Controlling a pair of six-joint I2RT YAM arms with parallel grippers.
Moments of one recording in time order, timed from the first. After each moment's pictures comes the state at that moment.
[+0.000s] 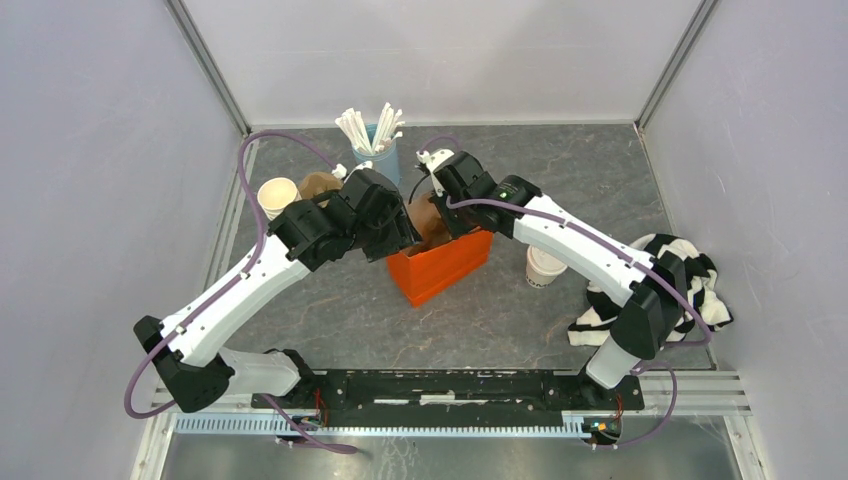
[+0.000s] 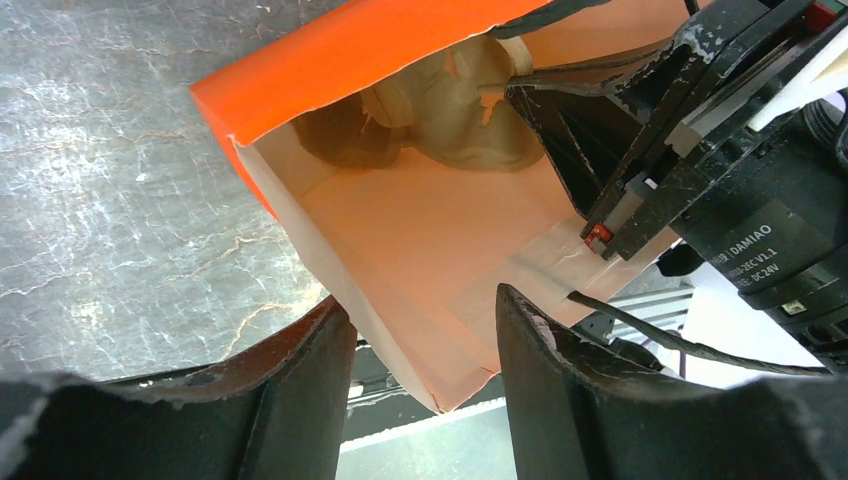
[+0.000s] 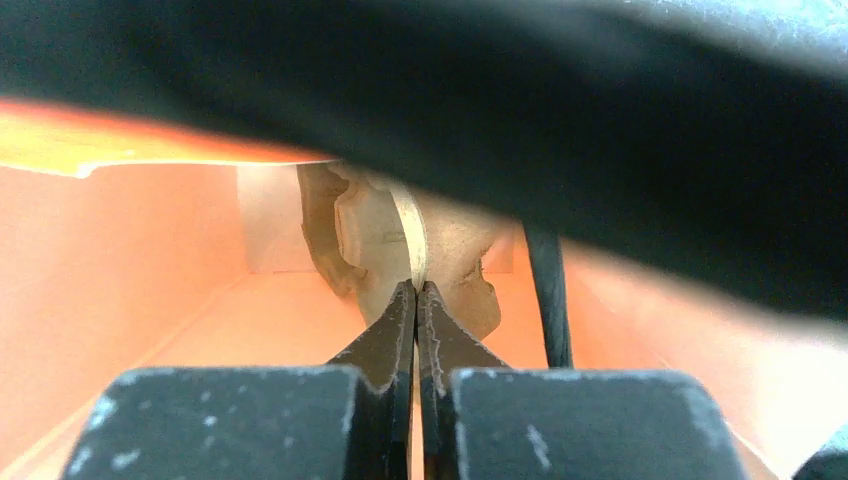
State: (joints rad) left arm -0.82 1.27 1.44 -1.02 -0.18 -1.02; right arm 0.82 1.65 1.56 -0.79 0.16 0.15
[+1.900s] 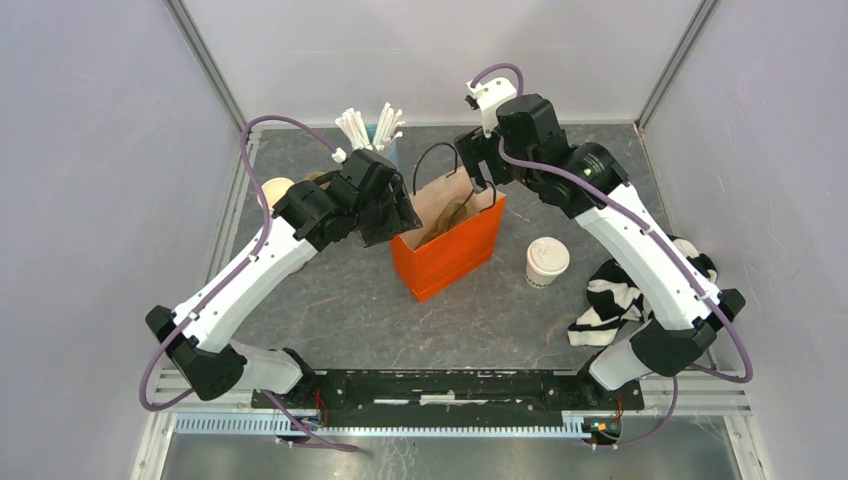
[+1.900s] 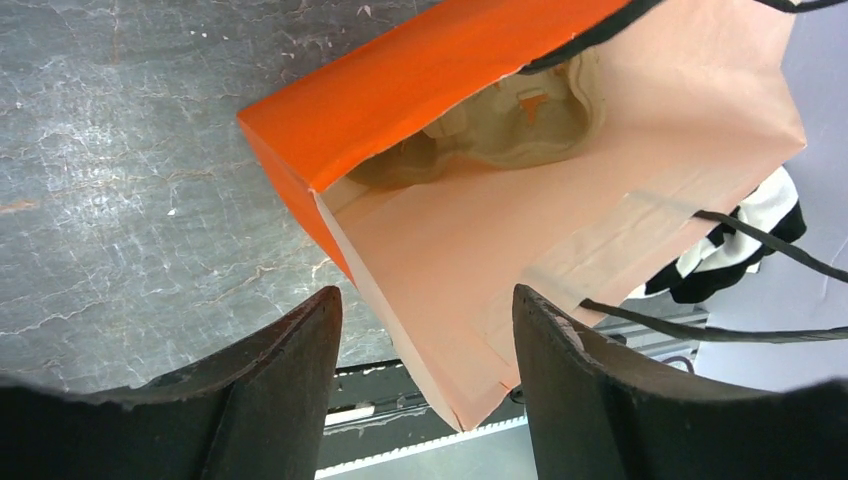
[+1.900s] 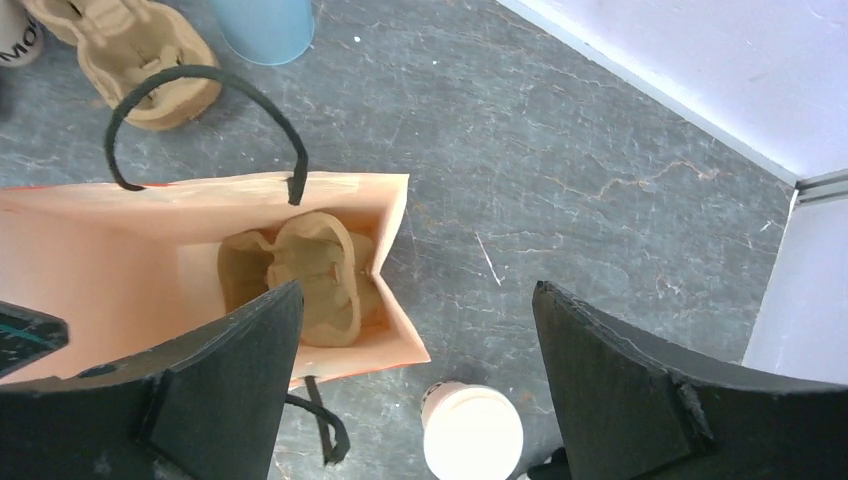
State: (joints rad) left arm -0.75 1.35 1.54 -1.05 -0.17 -0.96; right arm 0.72 1.51 1.90 -0.93 0.32 -0.02
